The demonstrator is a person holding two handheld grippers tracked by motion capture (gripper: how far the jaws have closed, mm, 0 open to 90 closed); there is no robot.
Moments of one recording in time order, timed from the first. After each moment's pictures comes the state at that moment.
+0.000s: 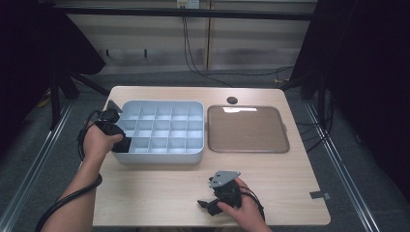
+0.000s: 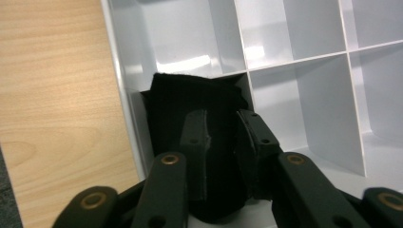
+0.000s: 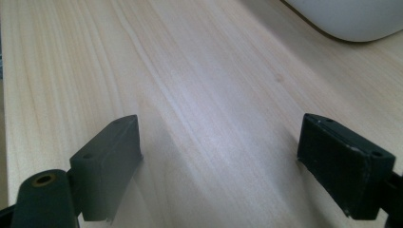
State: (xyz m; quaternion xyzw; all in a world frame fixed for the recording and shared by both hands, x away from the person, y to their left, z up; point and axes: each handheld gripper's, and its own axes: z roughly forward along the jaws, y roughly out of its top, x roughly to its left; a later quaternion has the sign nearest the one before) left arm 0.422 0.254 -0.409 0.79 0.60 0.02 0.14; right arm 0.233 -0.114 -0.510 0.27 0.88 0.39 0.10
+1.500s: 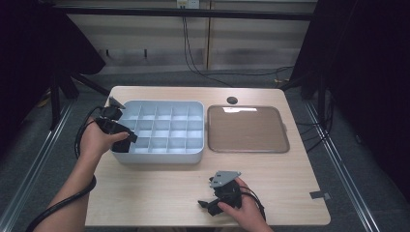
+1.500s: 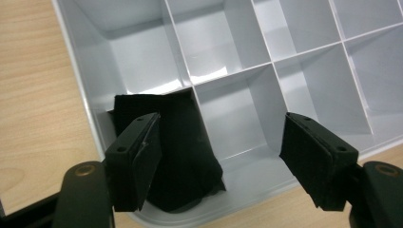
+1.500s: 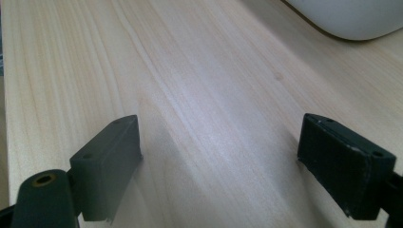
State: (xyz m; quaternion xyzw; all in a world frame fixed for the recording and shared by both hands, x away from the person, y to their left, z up) left arm 0.408 0.241 -0.387 0.81 0.55 0.03 0.19; right arm 0.234 -0.115 -0.510 0.27 0.88 0.39 0.10
